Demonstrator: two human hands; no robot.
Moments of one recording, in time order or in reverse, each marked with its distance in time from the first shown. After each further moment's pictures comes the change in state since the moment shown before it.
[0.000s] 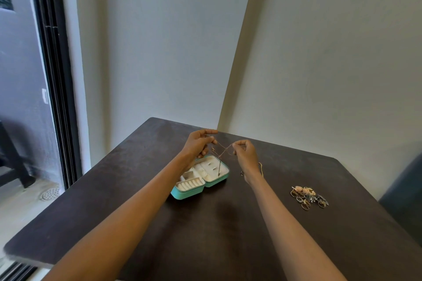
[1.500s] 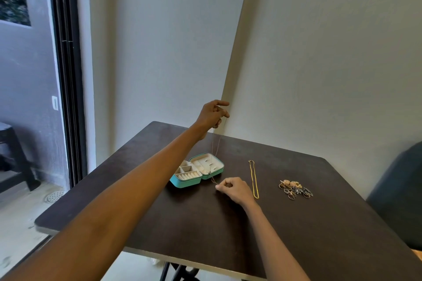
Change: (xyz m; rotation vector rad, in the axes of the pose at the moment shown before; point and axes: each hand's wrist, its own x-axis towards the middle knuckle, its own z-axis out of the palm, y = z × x) left_hand -0.020 0.093 0.037 0.203 0.009 0.243; right_hand -0.068 0.060 -0.026 -0.612 -0.391 0.006
